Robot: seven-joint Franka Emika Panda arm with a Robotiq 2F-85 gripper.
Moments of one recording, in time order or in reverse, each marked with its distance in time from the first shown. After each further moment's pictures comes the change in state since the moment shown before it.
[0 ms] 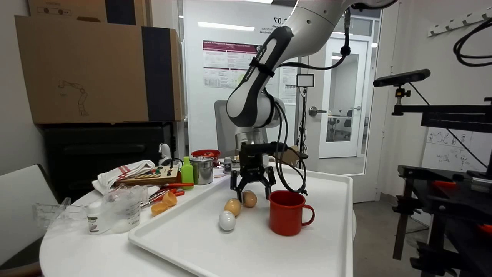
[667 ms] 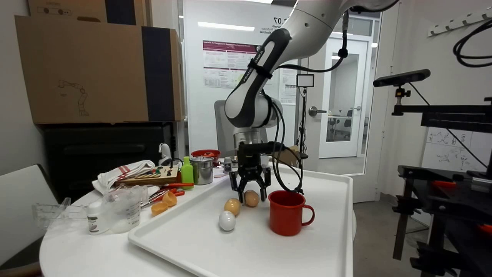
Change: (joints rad) arm 0.009 0.023 -0.019 0.047 -0.004 -0.011 0.000
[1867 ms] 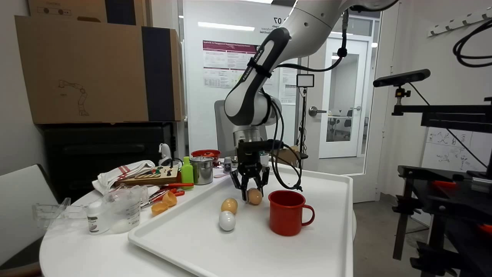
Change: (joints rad) arm 0.008 -0.001 -0.020 0.017 -0.003 -0.014 0.000
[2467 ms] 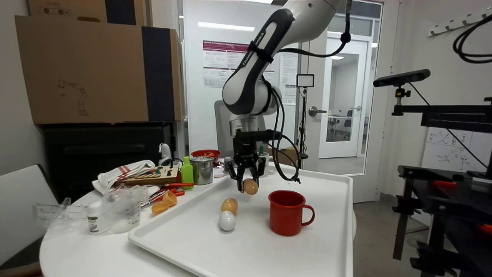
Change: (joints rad) arm 0.047 -0.102 -0.013 -0.094 -0.027 0.064 -0.001
